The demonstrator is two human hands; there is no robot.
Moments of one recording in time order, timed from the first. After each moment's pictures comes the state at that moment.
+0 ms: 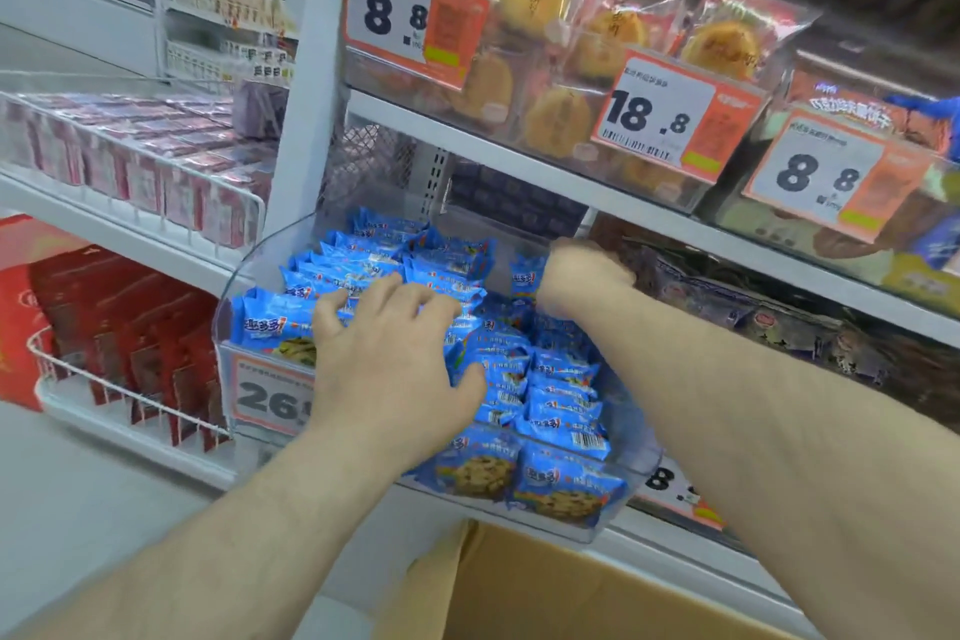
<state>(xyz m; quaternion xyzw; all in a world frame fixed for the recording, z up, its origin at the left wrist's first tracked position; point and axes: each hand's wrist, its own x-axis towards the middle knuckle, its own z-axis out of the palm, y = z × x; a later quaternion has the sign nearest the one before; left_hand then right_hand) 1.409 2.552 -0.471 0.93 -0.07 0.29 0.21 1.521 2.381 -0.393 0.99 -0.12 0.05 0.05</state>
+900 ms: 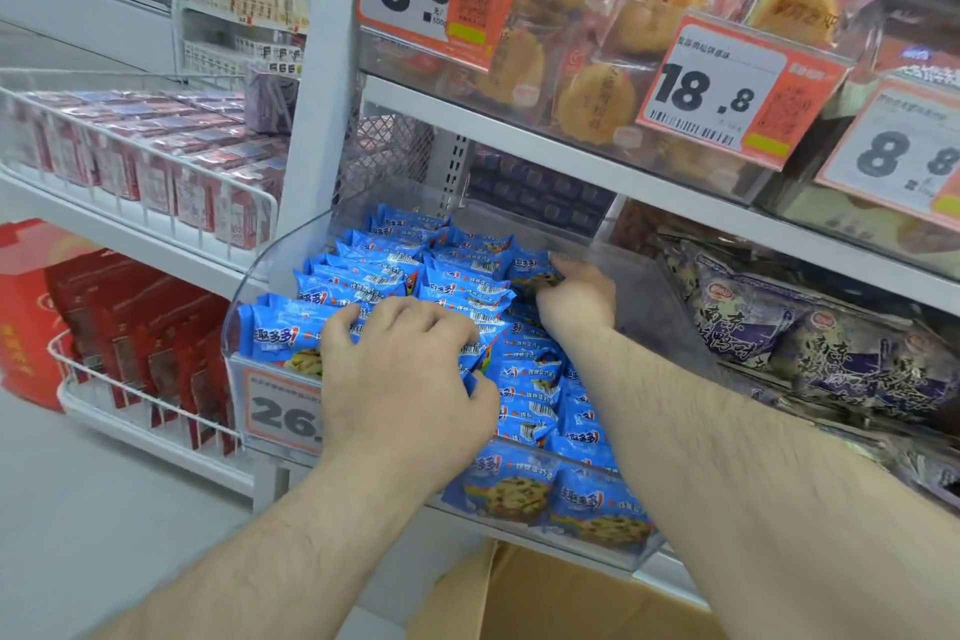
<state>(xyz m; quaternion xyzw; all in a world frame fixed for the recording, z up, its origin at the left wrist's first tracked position) 1.420 2.551 -0.487 0.90 -0.06 0.36 0.23 1.545 2.382 -0.454 0.93 -0.12 0.19 -0.28</state>
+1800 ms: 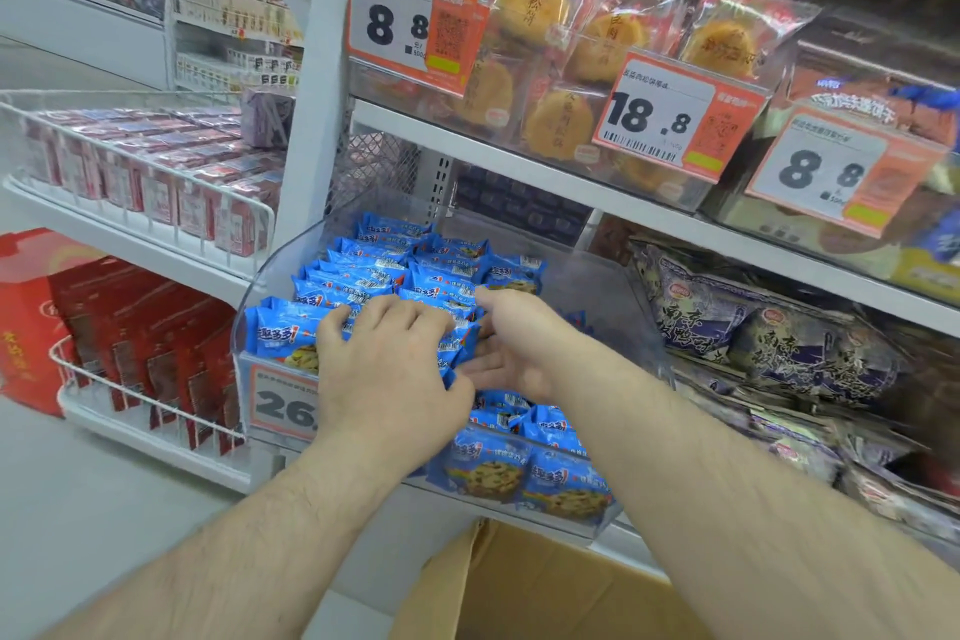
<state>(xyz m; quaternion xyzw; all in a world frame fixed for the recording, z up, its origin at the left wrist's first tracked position) 1.417 2.553 -0.485 0.92 -0.06 0.32 0.21 1.456 2.433 -0.421 0.76 -0.16 -0.17 -0.60</state>
